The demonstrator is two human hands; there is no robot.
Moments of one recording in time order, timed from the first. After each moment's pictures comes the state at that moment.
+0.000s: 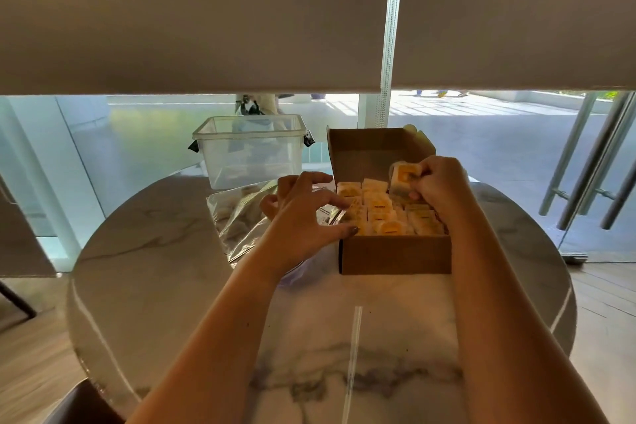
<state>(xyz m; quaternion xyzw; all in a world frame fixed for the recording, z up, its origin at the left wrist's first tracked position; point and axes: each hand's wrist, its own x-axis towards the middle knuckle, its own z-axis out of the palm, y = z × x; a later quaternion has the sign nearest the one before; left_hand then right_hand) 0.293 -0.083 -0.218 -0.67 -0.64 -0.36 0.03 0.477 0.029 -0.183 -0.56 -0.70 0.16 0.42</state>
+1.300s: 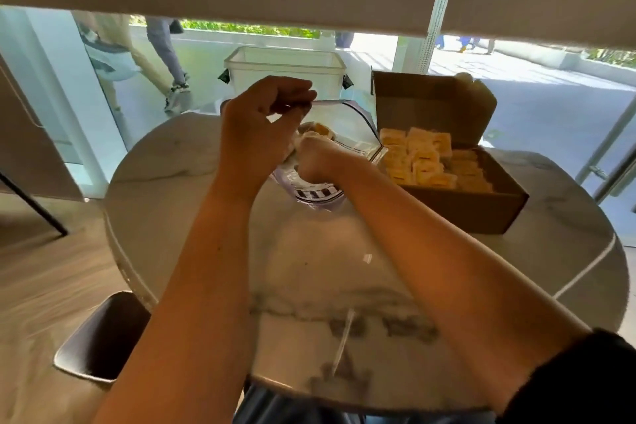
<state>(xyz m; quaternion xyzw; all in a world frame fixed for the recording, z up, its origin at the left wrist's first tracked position) 0.232 -0.121 -0.197 -0.56 -0.53 -0.64 0.06 0.288 -0.015 -0.220 -0.36 -0.93 0.06 0.03</state>
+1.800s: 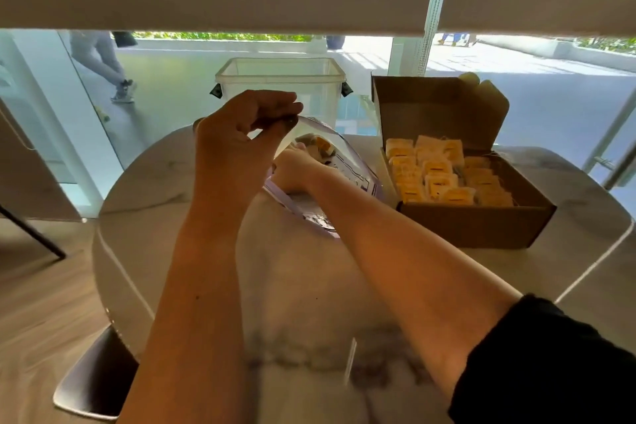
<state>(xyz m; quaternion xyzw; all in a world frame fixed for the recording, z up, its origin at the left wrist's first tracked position) 0.211 -0.120 -0.194 -0.58 -0.52 -0.62 0.09 0.245 0.000 -0.226 -0.34 -0.94 0.05 0.03</state>
